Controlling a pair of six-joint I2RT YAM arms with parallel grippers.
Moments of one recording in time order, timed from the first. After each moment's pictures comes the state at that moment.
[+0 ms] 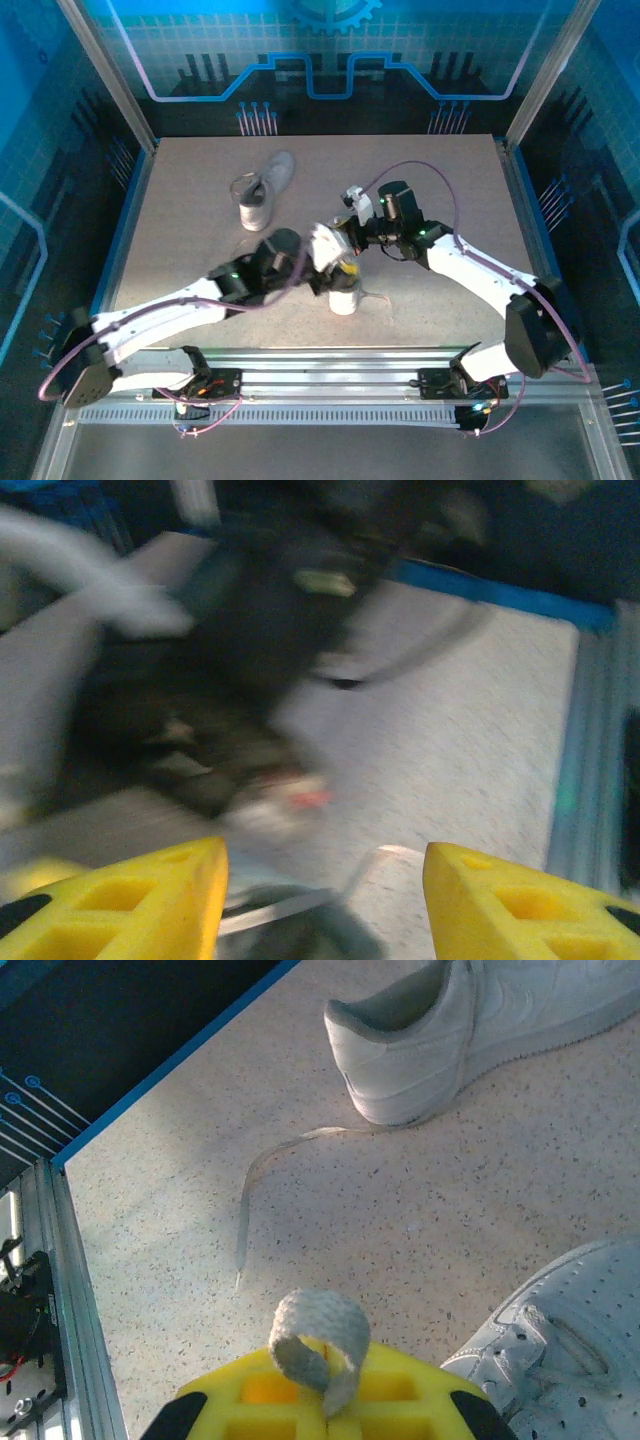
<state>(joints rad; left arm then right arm) -0.86 1.16 0.84 -0.05 0.11 0.03 0.54 1.42 0.97 -0.15 -0.53 0.09</state>
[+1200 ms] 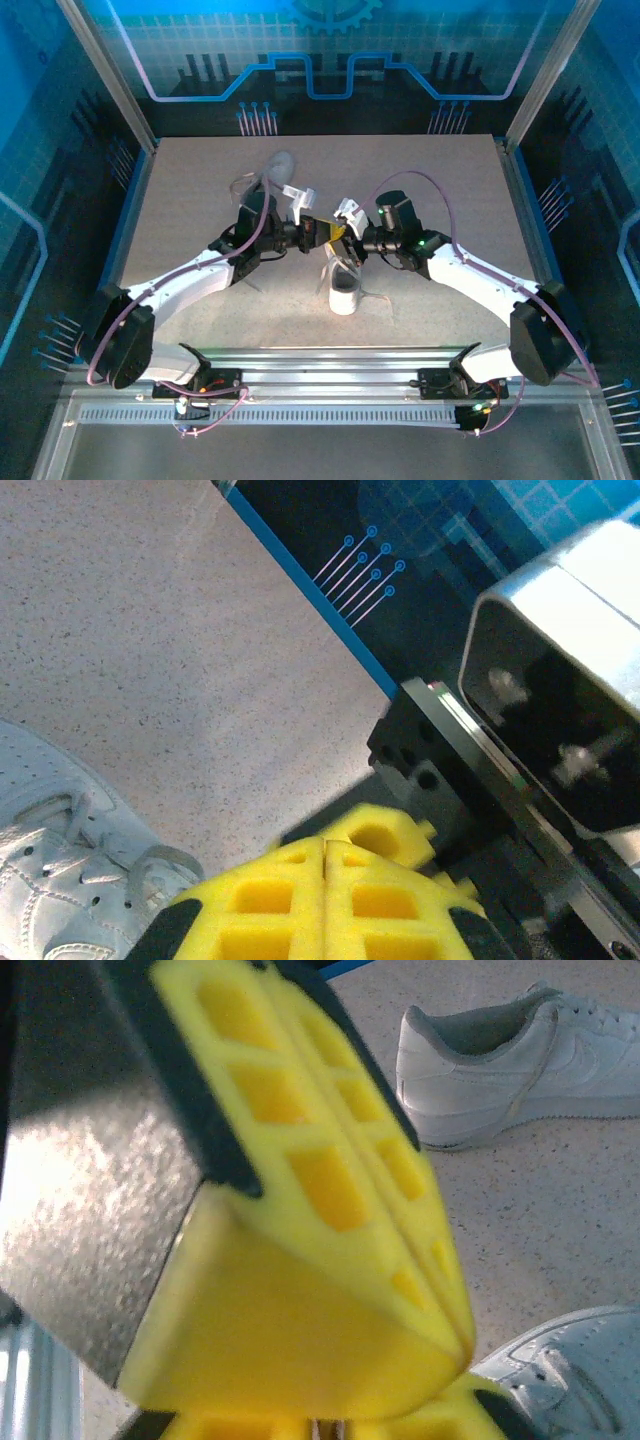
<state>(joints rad) -0.53 1.38 0.83 0.24 0.58 -0.54 0.58 1.38 0.91 -0.09 -0.55 -0.14</state>
